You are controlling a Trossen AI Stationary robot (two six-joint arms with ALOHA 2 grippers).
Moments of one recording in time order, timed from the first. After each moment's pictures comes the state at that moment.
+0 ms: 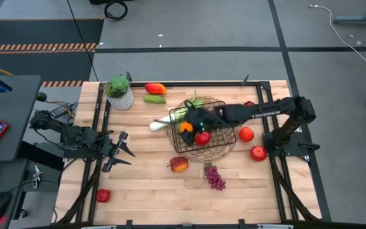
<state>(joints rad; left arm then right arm) -0.39 0.10 0.01 0.05 0.02 0.19 0.03 1.65 1.40 -0.53 0.18 0.61</state>
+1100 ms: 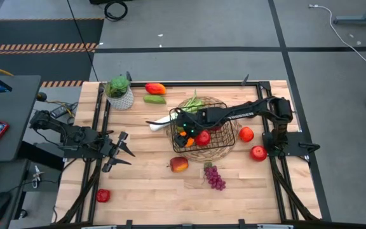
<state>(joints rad) -0.39 0.10 0.01 0.05 0.02 0.19 -0.06 1.91 1.40 -0.50 -0.09 0.75</state>
